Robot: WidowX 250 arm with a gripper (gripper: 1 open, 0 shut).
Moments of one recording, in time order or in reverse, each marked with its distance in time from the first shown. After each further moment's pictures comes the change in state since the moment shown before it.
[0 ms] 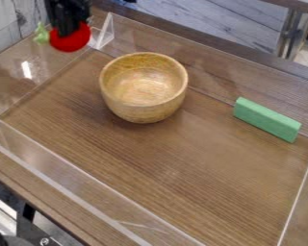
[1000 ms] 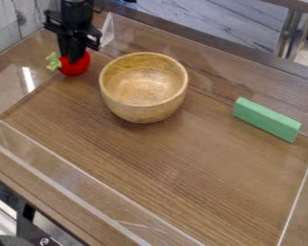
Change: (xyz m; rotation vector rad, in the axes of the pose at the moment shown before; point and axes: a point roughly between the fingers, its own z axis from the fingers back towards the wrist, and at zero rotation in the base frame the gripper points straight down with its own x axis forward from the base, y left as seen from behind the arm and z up) arm 0.048 0.015 -0.092 0.008 0.105 0.195
